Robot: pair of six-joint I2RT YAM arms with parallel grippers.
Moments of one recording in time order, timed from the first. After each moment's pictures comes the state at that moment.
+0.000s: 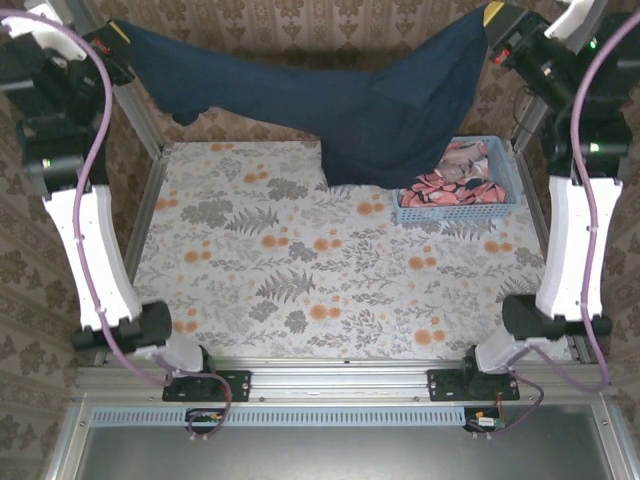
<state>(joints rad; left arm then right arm) 0.14 1.49 2.18 -0.51 0.36 -0.43 -0.07 1.55 2.33 -0.54 -0.47 0.63</state>
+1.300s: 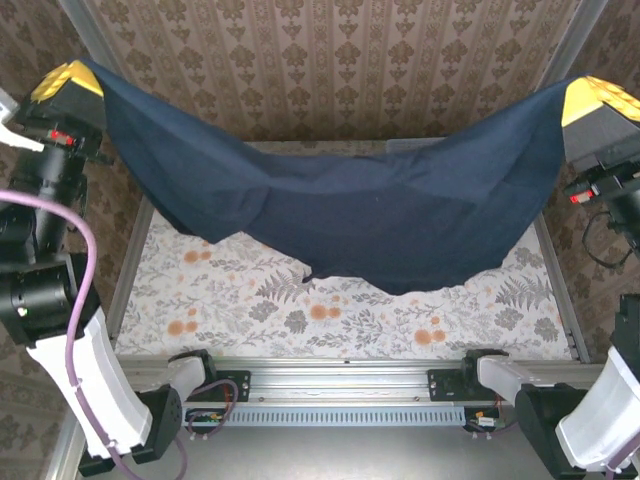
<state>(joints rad) 0.15 1.06 2.02 -0.41 0.46 -0.51 -0.06 1.10 2.30 -0.64 -0.49 0.56</state>
